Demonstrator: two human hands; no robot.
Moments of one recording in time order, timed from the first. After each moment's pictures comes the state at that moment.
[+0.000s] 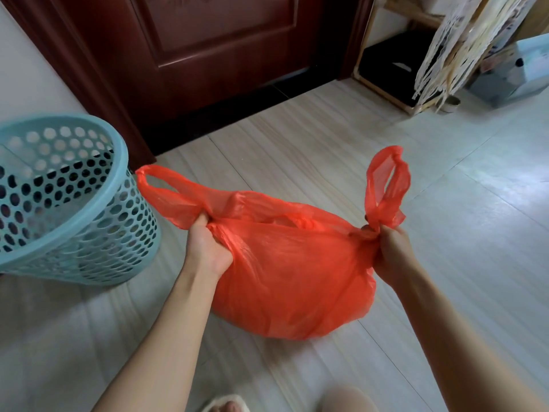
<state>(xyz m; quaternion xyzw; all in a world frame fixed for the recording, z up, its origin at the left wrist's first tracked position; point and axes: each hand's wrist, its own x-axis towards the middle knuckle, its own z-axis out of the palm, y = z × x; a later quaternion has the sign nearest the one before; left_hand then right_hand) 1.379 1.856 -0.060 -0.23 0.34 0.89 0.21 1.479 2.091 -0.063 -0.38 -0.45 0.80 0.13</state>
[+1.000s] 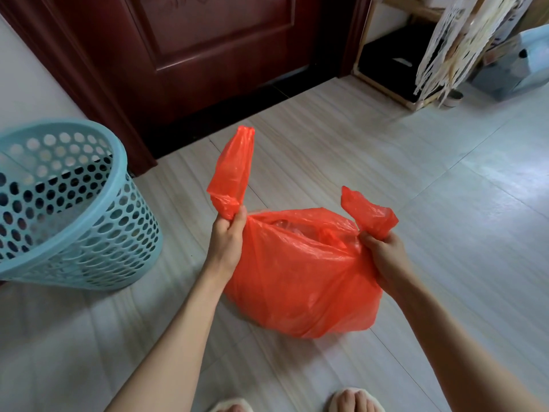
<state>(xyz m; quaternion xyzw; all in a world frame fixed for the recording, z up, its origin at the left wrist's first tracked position) 1.389 1.865 -0.071 0.01 0.71 0.69 0.14 1.489 2.087 -0.086 -0.39 -0.62 0.67 0.09</state>
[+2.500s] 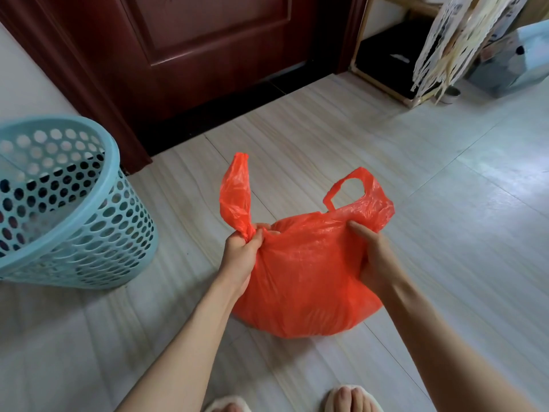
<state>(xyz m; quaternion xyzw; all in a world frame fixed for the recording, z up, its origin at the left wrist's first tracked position) 1.413 1.885 -0.095 -0.06 0.66 0.72 0.22 1.485 2.073 -0.077 -0.34 -0.42 0.84 0.02</state>
